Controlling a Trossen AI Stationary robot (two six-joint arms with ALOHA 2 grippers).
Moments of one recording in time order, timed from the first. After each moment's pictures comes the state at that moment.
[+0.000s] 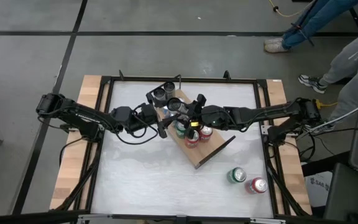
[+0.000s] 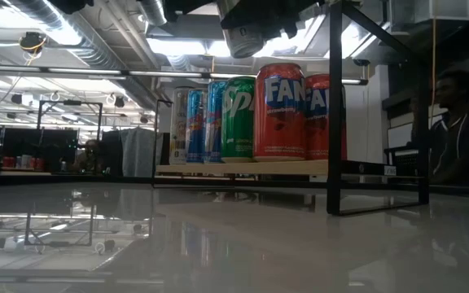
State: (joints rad) left arm -0.10 1.34 0.74 0.85 -0.50 0.16; right arm 0.09 1.54 1.21 -0.05 0.41 0.03
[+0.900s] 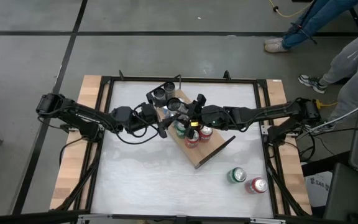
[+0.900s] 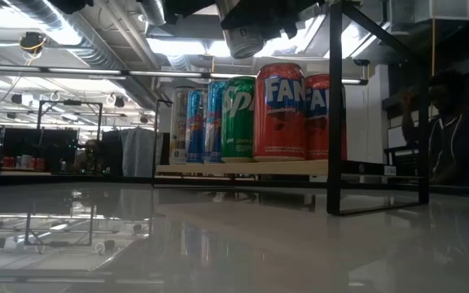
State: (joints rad) left arm -0.10 1.34 0.74 0.84 -0.50 0.11; right arm 0.09 1.54 1.21 -0.05 0.41 0.03
